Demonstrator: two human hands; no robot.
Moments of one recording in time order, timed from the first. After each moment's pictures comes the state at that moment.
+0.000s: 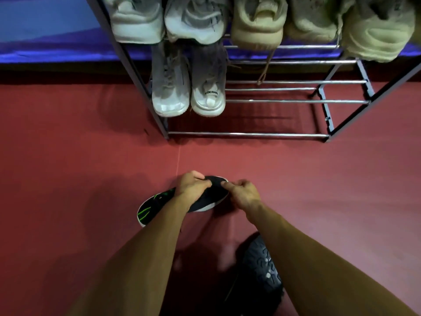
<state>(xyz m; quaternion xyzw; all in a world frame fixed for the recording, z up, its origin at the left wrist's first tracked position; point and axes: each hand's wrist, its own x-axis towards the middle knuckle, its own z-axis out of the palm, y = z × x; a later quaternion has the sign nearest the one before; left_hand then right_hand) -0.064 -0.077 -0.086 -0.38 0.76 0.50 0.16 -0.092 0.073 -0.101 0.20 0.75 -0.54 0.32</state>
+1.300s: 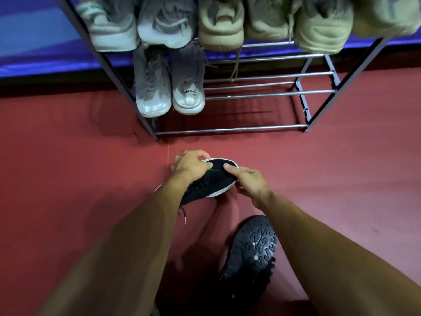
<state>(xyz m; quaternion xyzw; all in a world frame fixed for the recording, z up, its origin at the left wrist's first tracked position) -0.095 -0.050 -0.040 -0.26 0.90 0.32 0.16 -0.092 0.126 -0.057 0.18 0.67 -0.64 0.33</state>
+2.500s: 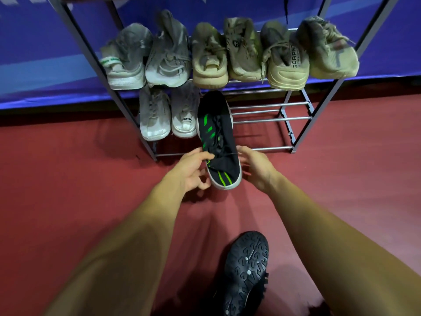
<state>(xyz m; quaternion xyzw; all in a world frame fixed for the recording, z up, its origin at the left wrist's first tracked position) -0.107 -0.026 0.035 -0.32 0.55 0.74 0.20 -0.143 0.148 0.024 0.17 0.61 -0.71 0.29</state>
